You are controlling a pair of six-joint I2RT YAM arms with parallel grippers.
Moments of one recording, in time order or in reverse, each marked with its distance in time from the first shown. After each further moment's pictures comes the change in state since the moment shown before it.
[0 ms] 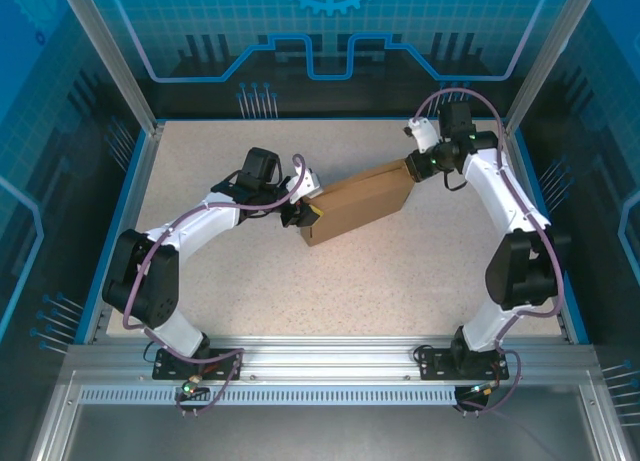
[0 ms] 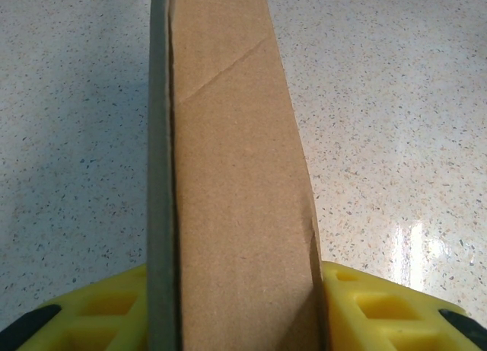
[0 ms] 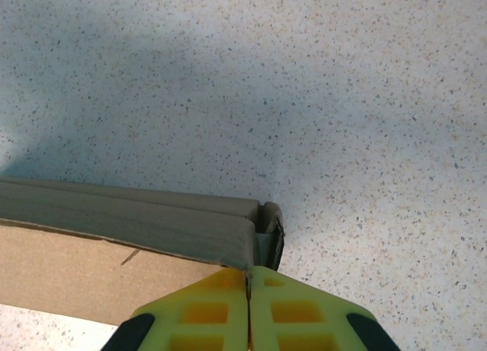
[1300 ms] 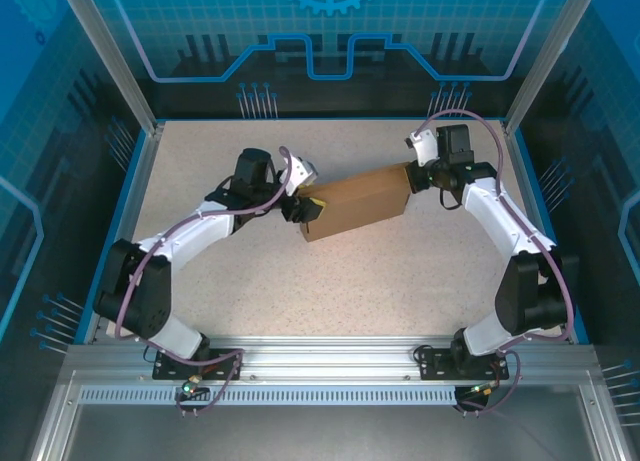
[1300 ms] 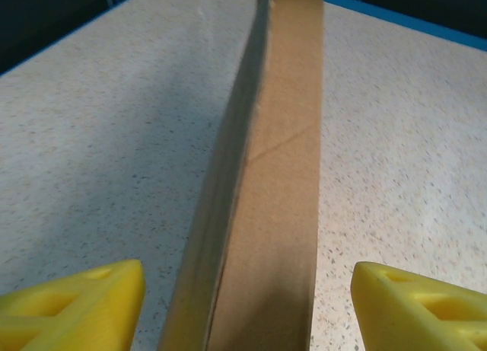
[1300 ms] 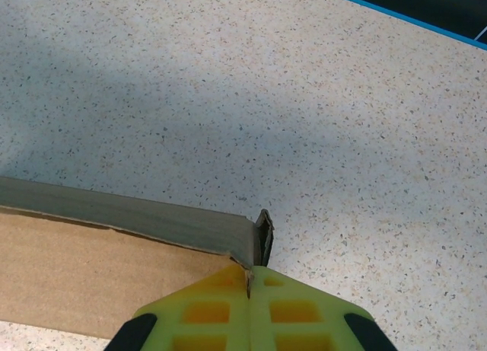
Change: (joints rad) left arm 0.002 -0.092 -0.096 0.231 -0.100 -0.305; right arm 0.032 -0.157 -0.303 0.326 0.082 0.084
